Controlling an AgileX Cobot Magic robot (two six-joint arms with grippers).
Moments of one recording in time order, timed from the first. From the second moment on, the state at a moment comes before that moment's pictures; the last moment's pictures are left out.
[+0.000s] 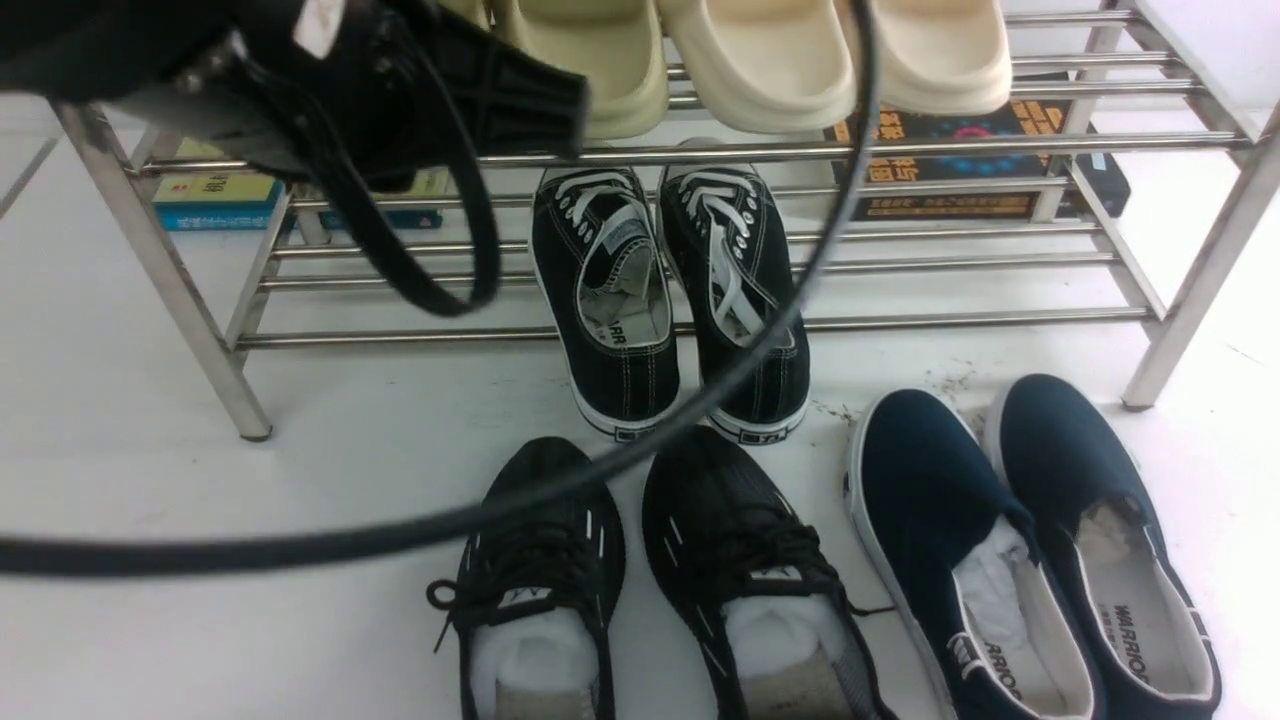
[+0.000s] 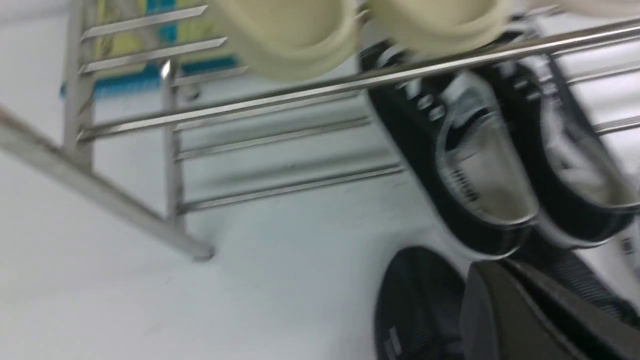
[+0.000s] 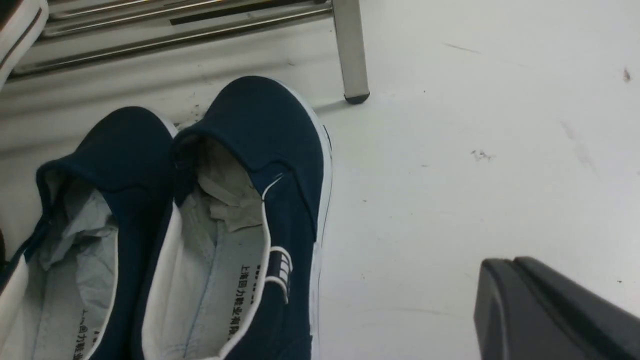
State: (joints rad) right arm -0.03 -0.01 0.01 -0.09 0.40 0.30; left arm -0.92 1.32 -1.54 0.64 1.23 -0.71
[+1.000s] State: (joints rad) right arm 0.08 -0.01 0.01 -0.11 0.40 0.30; left arm -0.25 0.84 -1.08 0.13 1.23 -0.16
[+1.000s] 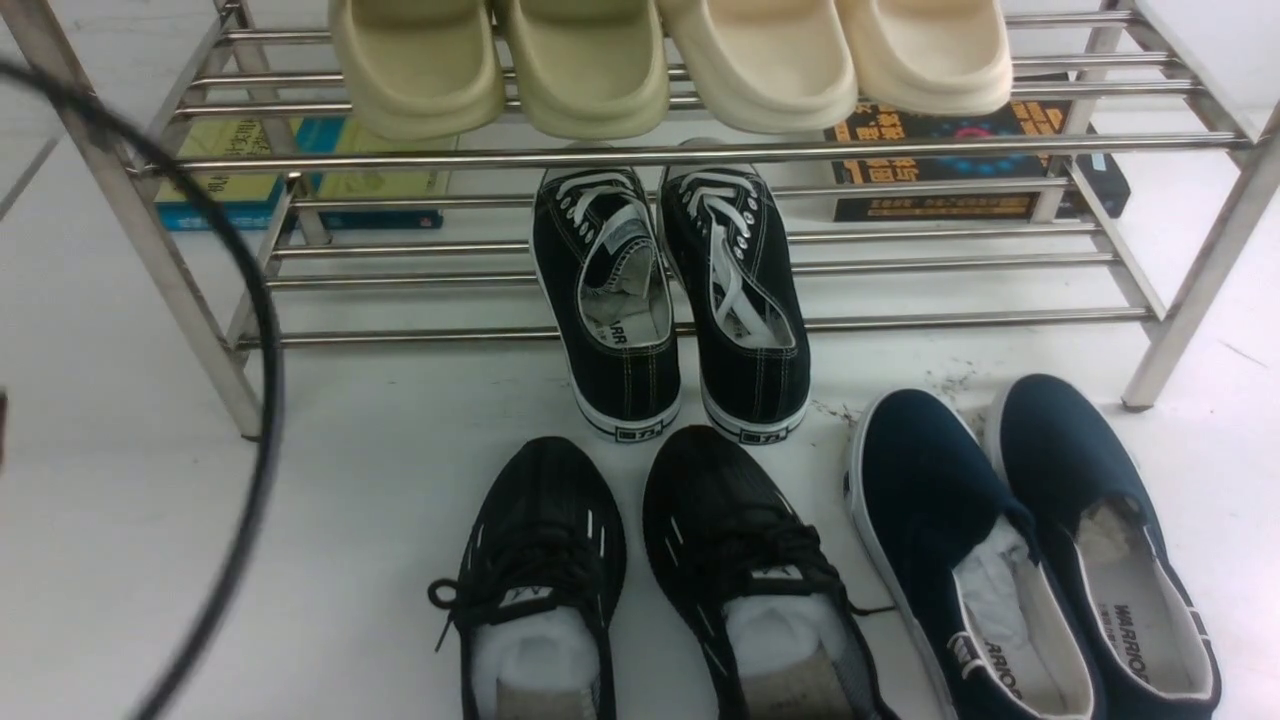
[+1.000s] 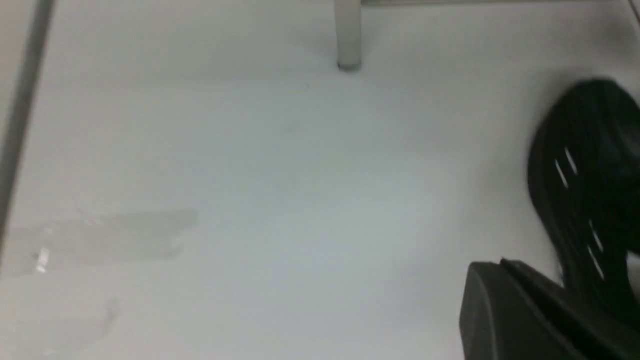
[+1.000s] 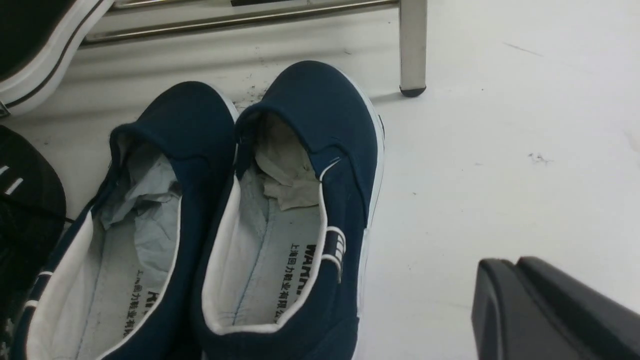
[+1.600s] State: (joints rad) right arm 0.08 -0.01 0.01 -0.11 0.40 0.30; left arm -0.23 0.70 -0.68 -0.72 1.01 0.28
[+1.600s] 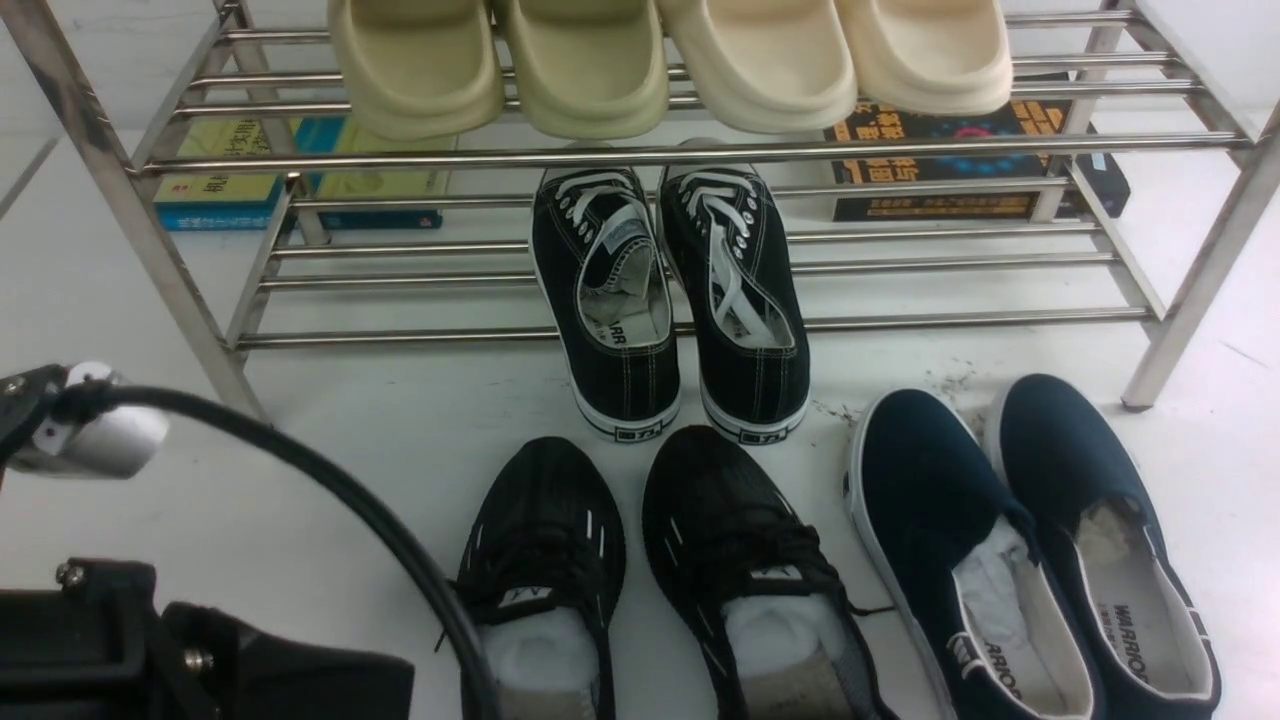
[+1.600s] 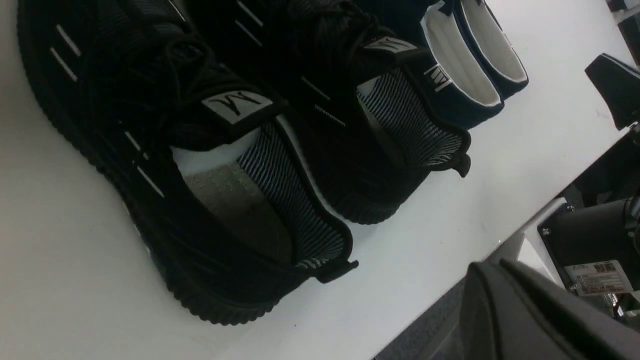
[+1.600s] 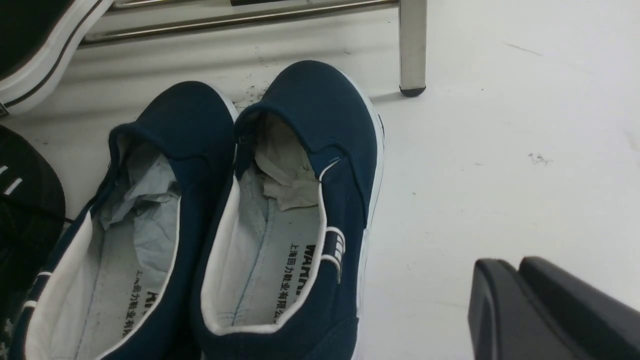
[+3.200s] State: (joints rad) right arm 0.08 -0.01 0.01 -0.11 0.40 0.30; left arm -0.07 -0.01 0.01 0.17 0.44 -0.48
